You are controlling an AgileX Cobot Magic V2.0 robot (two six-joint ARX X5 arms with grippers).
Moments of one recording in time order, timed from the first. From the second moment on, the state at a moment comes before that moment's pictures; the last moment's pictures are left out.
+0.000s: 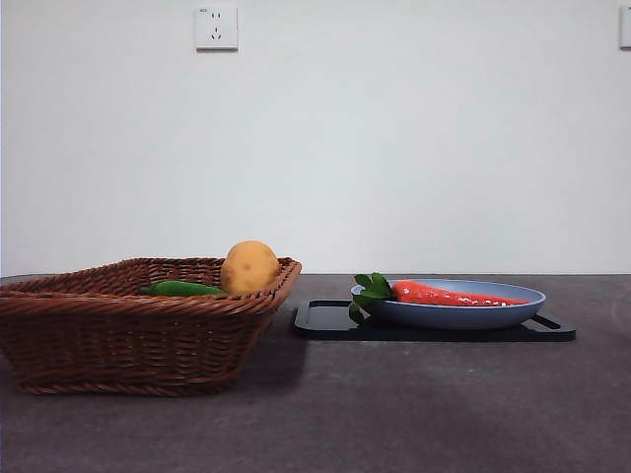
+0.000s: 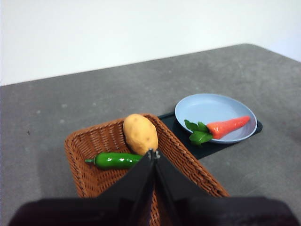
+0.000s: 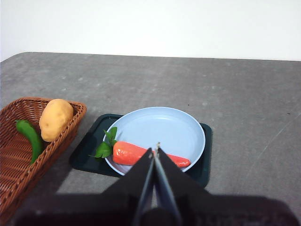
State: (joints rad) left arm -0.59 0.46 0.59 -0.36 -0.13 -0.07; right arm 0.50 0.43 0.50 -0.31 0.21 0.09
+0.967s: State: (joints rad) left arm -0.04 0.04 0.23 -0.26 -0.10 0.06; right arm 0.50 0.43 0.50 -0.31 0.21 0.09
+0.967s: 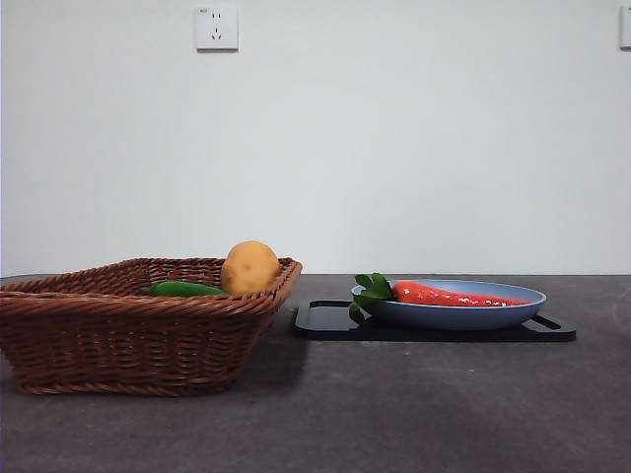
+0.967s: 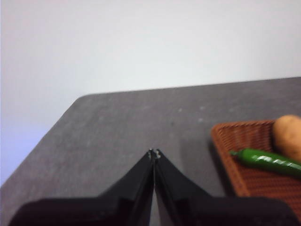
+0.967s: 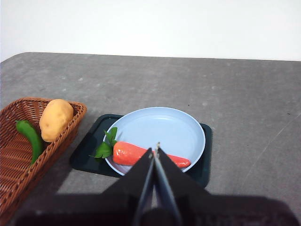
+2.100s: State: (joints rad) left arm 0.02 0.00 0.02 -0.18 -0.10 0.03; right arm 0.50 0.43 0.50 -0.31 0.21 0.09
